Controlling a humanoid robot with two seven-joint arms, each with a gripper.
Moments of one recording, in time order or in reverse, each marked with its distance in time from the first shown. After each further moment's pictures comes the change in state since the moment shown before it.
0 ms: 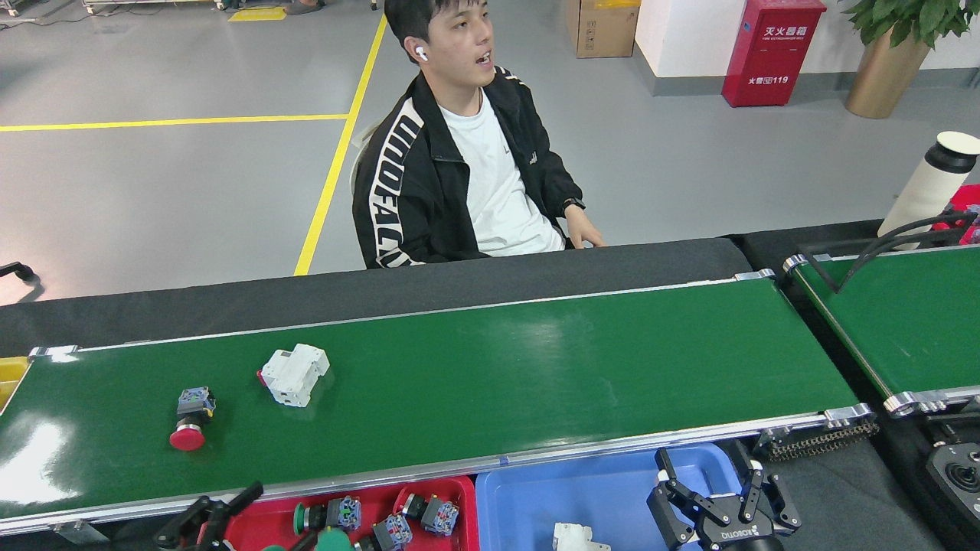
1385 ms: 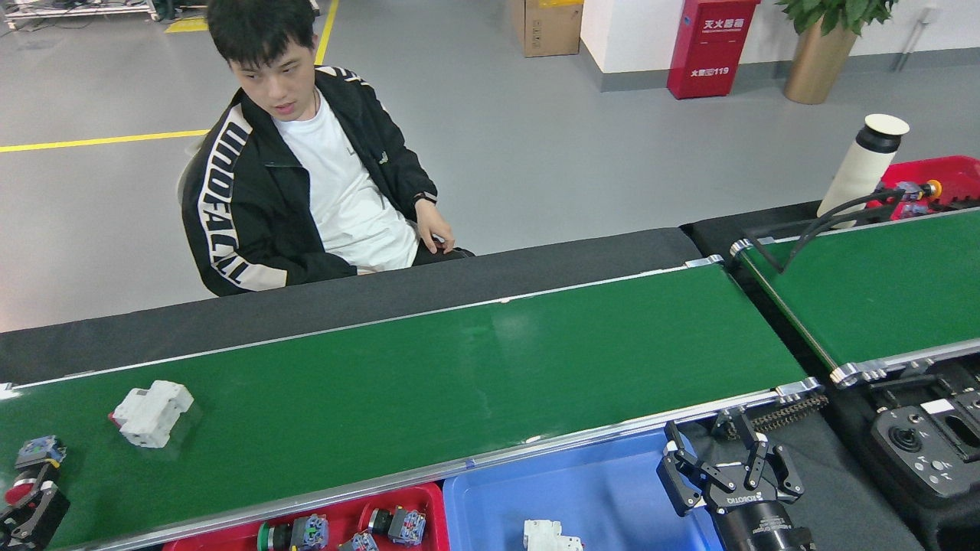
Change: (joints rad) left arm -0.275 0.117 0.299 0.554 -0.128 0.307 -0.020; right arm -0.119 0.000 -0.044 0.154 -0.006 -0.056 -0.003
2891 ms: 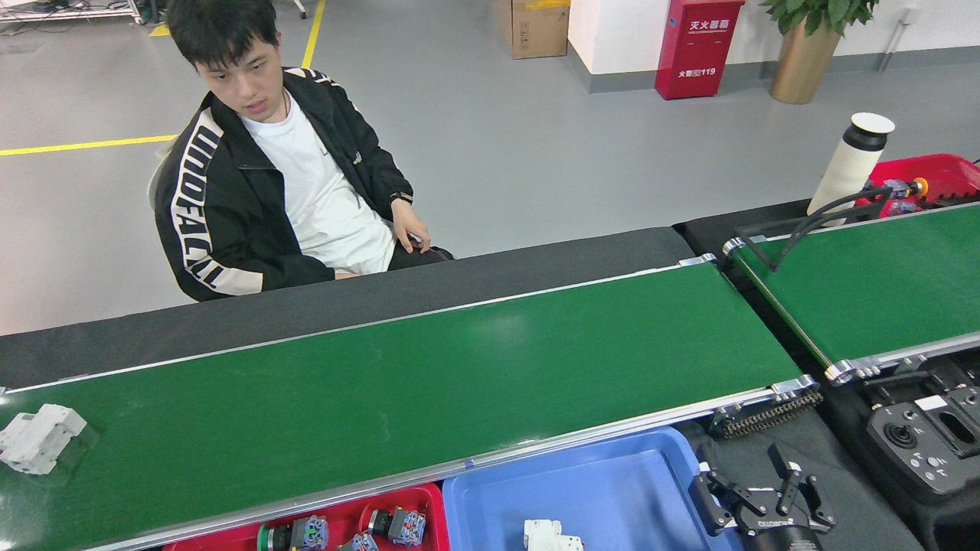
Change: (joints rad) left arm 0.458 0.097 -0.057 -0.293 0.366 -0.234 0.188; right arm 0.059 0.000 -0.131 0.019 -0.021 -0.005 0.000
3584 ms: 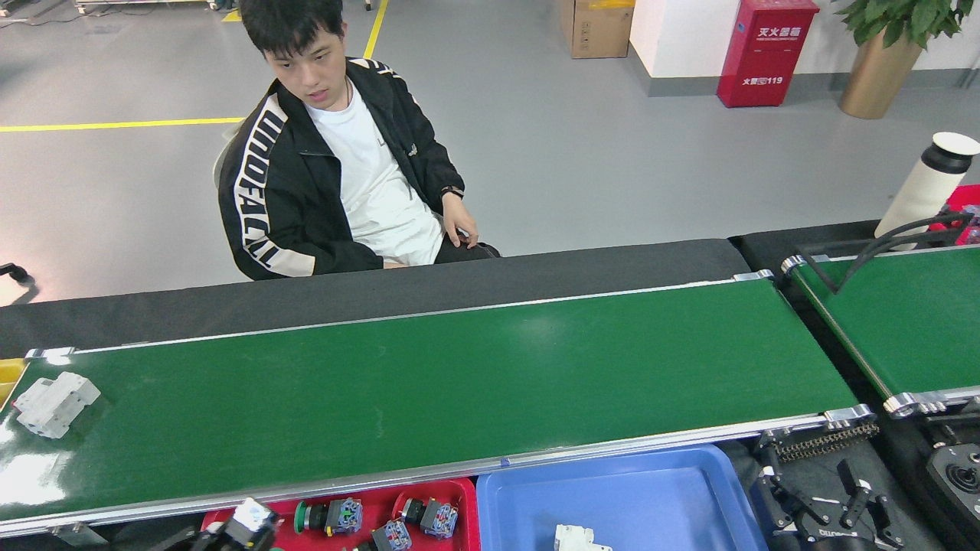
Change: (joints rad) left arm -0.096 -0.143 -0.502 -0.277 -0.275 -0.073 -0.083; right arm 0.015 -0.004 -0.130 0.039 -0.031 0.003 -0.001
